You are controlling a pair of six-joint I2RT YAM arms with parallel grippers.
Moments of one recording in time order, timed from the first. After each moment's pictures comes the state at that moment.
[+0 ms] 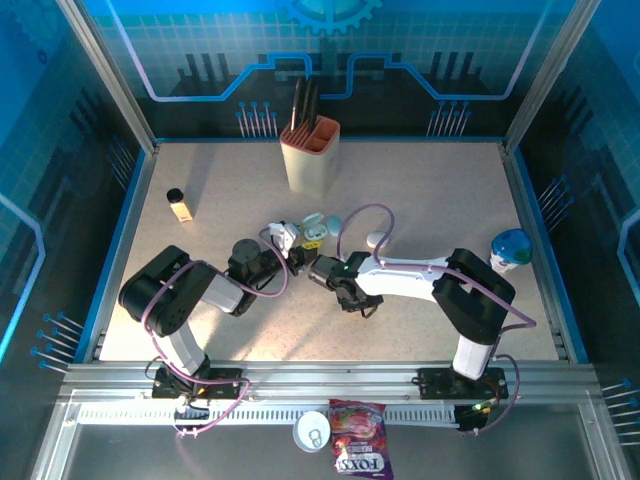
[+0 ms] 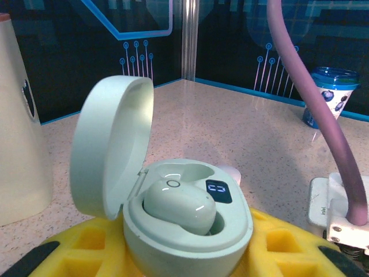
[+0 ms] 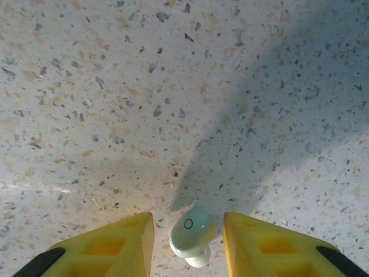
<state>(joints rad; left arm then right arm) -0.47 1.72 0.40 1.29 0.39 -0.01 0.98 1.78 1.08 -0.88 0.34 0.81</state>
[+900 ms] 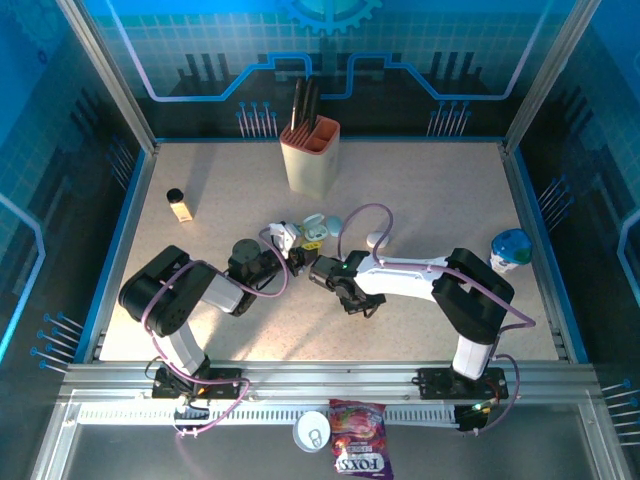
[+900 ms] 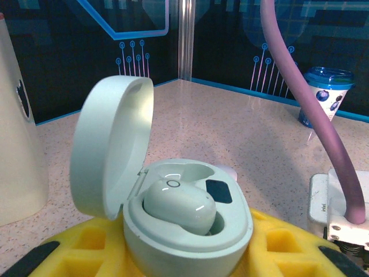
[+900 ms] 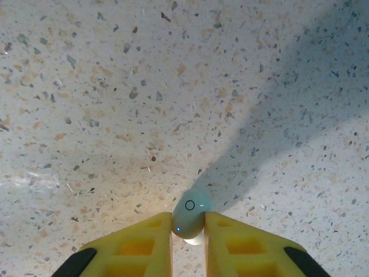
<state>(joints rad) -0.47 1.72 0.40 1.29 0.41 -0.01 0.98 1.78 1.09 -0.94 0.35 0.81</state>
